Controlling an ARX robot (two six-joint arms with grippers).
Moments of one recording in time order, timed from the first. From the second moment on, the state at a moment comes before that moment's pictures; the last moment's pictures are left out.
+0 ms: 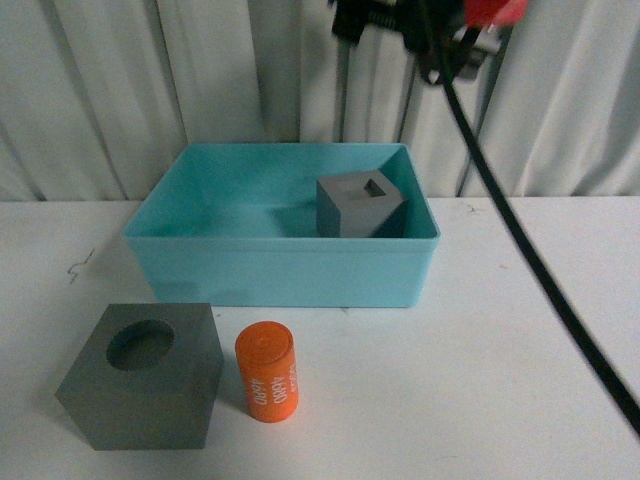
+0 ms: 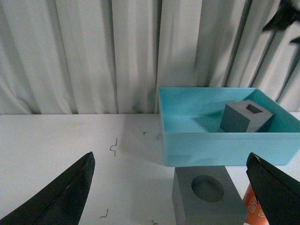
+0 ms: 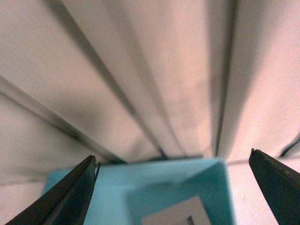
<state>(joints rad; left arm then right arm) 0.00 0.01 0.01 0.00 0.00 -0.01 0.31 2.40 2.19 -0.18 0.06 0.38</state>
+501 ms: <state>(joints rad) 0.00 0.01 0.01 0.00 0.00 -0.01 0.14 1.10 0.60 -0.03 0.19 0.43</state>
